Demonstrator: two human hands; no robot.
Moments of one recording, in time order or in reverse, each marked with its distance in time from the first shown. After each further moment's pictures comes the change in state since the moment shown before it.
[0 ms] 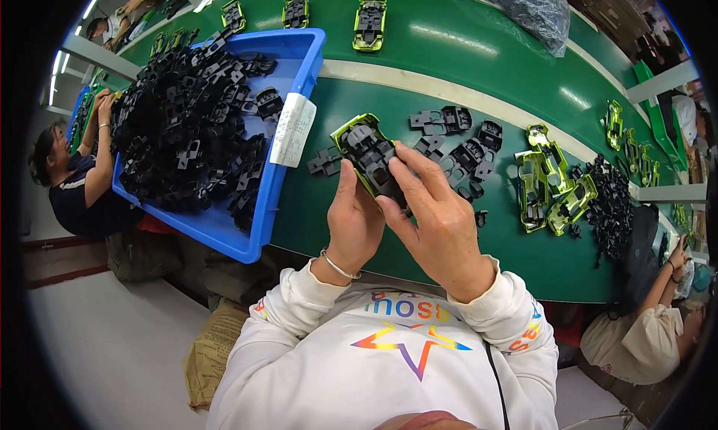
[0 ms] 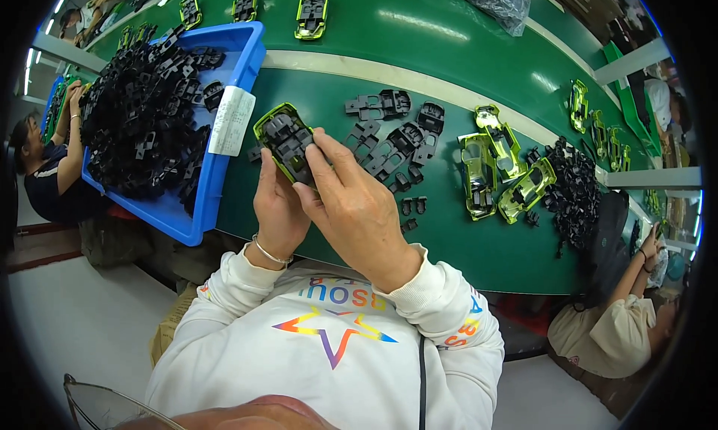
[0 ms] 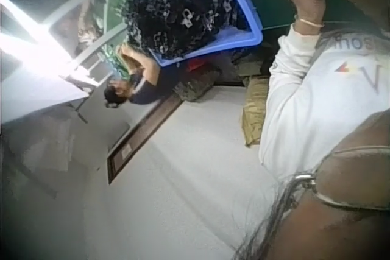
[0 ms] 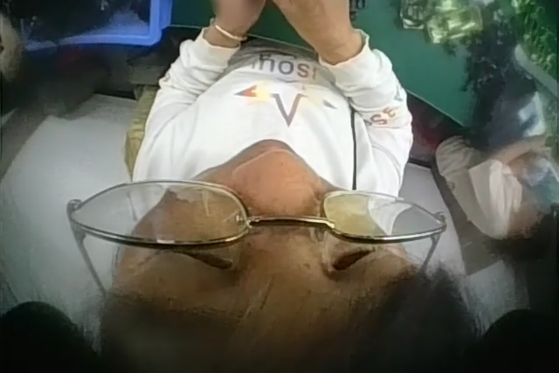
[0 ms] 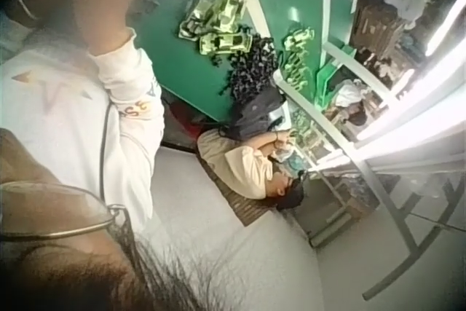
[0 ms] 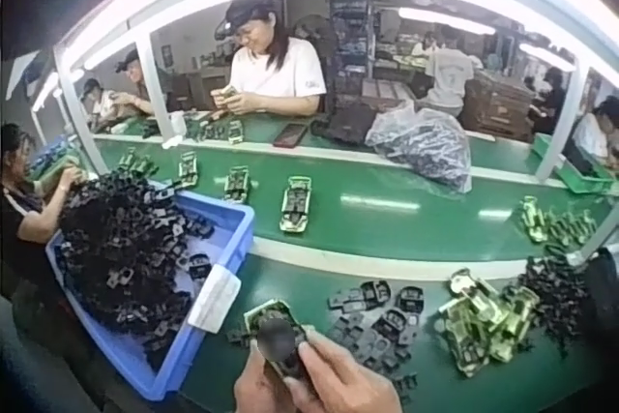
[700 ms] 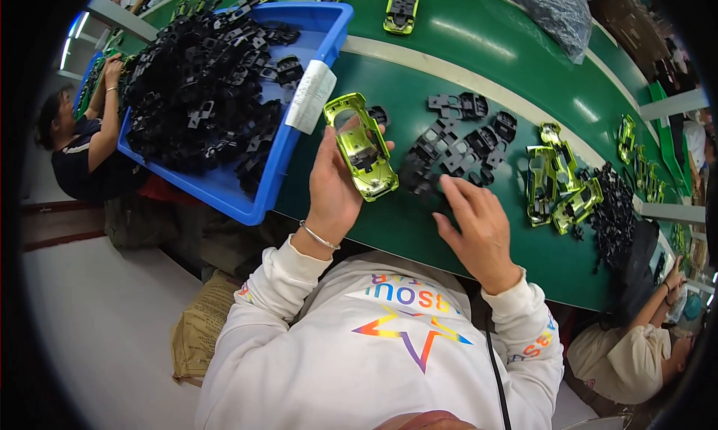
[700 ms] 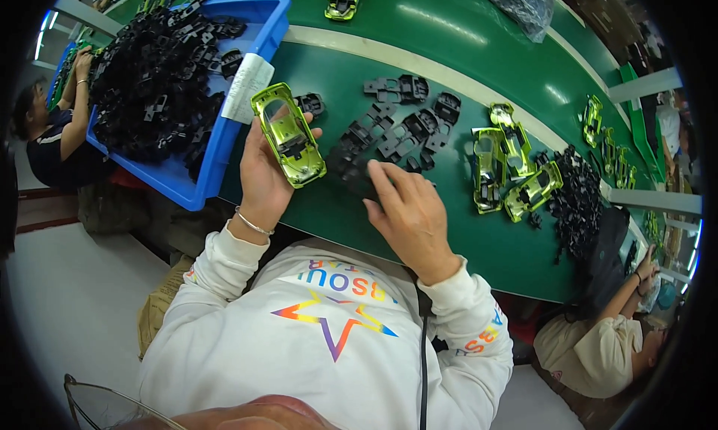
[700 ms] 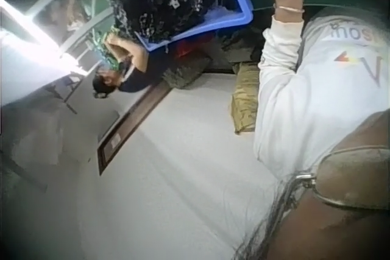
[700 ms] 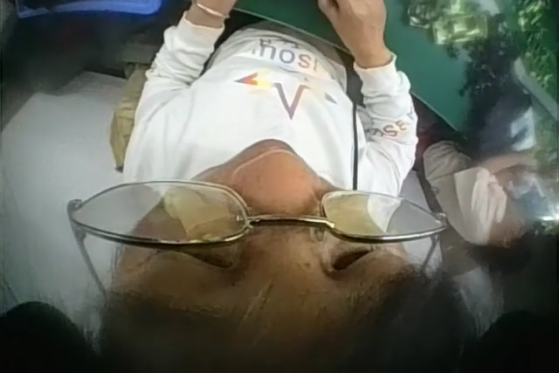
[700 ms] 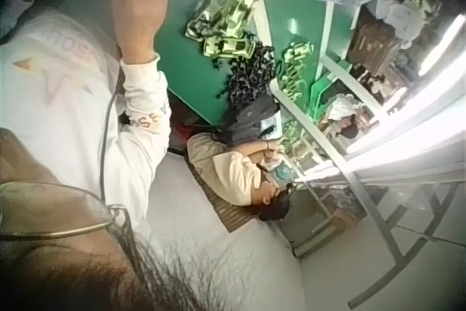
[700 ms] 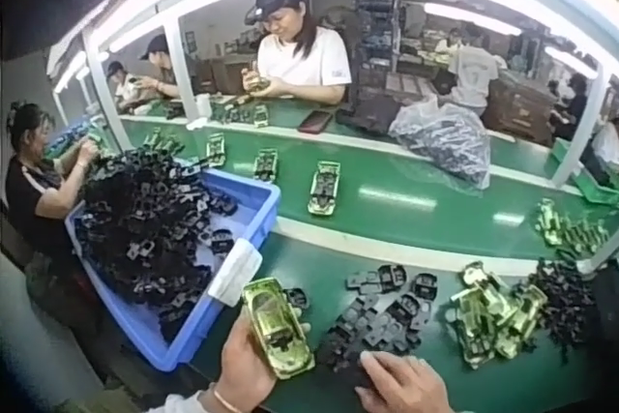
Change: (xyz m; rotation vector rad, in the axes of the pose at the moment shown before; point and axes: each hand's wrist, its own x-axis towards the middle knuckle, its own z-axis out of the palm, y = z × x) left_hand 0.001 0.020 -0.033 -0.008 0.123 -0.008; right_hand -0.062 0.048 -0.029 -0.189 -0.158 -0.136
